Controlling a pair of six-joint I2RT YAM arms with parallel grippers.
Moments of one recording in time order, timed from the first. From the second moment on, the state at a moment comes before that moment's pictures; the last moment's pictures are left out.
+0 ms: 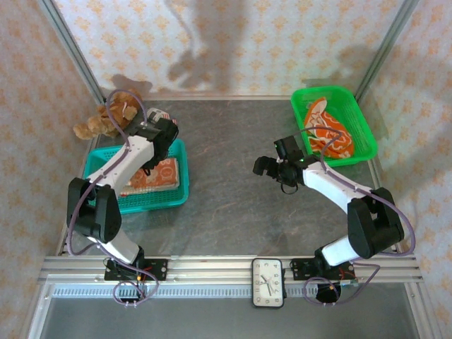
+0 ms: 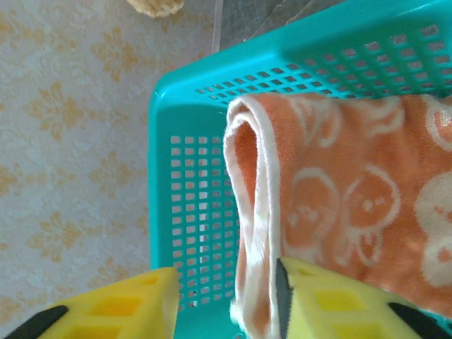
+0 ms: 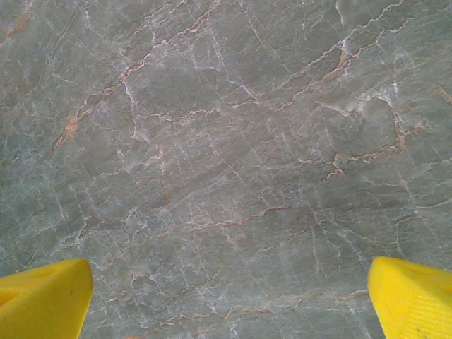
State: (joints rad) left arm -0.23 1.62 1.31 -1.20 -0.88 -0.27; right arm 0.41 1.47 0.92 -0.48 -0.11 0.66
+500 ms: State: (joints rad) left arm -0.23 1.62 1.41 -1.22 -0.75 -0.29; right arm 0.41 1.47 1.00 -0.52 -0.03 0.66
